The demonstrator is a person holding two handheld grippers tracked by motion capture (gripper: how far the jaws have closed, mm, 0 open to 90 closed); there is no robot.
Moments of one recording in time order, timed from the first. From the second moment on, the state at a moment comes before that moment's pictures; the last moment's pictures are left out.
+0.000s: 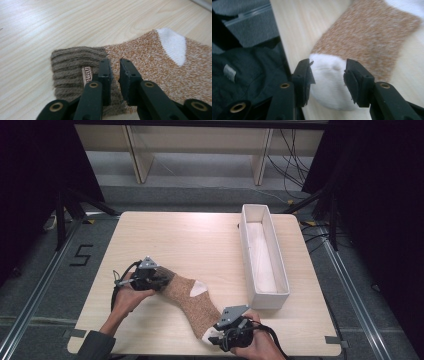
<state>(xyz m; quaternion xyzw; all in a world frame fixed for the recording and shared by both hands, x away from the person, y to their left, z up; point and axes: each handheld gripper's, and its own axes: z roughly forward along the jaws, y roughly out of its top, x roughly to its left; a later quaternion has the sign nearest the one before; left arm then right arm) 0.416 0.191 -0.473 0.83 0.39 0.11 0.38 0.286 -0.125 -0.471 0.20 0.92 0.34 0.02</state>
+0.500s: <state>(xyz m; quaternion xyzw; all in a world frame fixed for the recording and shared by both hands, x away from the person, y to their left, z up) 0.417 0.197 -0.477 0.83 0.40 0.10 0.37 0.283 -0.118 -0.486 0.18 0.93 0.31 0.02</state>
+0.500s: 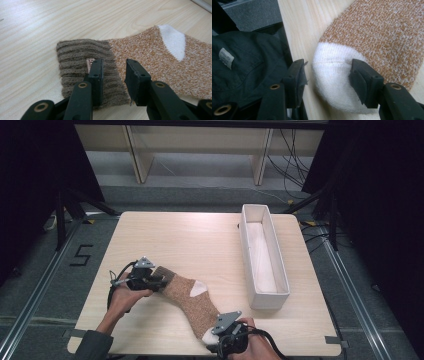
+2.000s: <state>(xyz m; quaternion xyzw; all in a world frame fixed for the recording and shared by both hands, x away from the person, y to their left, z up) 0.417 0.204 -0.480 0.82 0.41 0.11 0.37 0.289 -0.125 -0.469 0.19 0.92 0.33 0.07</state>
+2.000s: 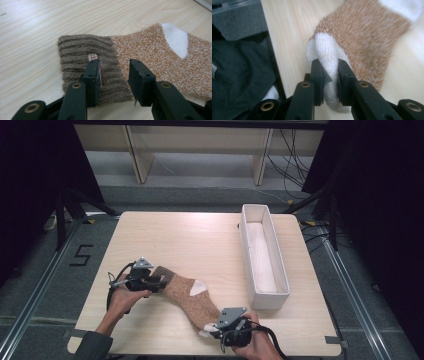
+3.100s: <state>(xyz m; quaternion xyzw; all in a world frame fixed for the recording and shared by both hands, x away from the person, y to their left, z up) 0.415 0.207 -0.485 0.82 0.42 0.12 0.36 0.308 -0.180 -0.453 0.32 0.87 0.38 0.06</state>
